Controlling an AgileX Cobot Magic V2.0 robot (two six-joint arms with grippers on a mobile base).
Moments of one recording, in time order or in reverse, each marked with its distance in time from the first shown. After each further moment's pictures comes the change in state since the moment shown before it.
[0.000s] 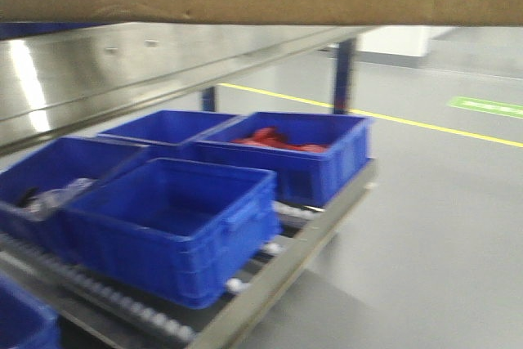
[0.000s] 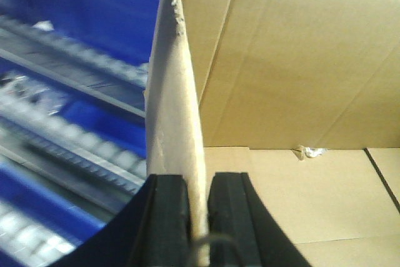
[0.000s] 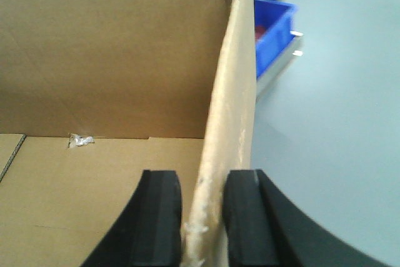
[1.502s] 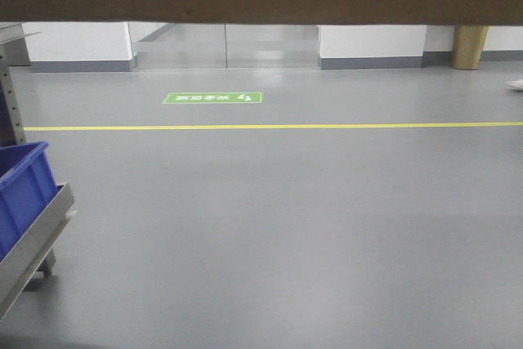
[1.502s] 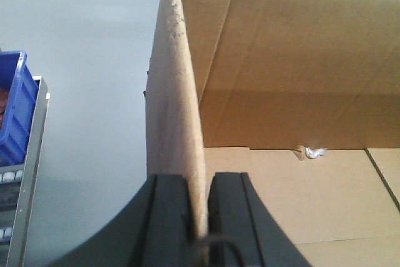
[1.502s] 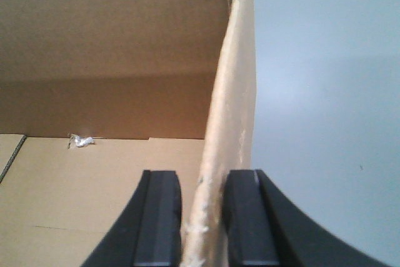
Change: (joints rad) left arm 0.000 0.000 0.000 0.000 0.000 0.000; right arm 0.000 0.000 0.000 0.000 0.001 0.000
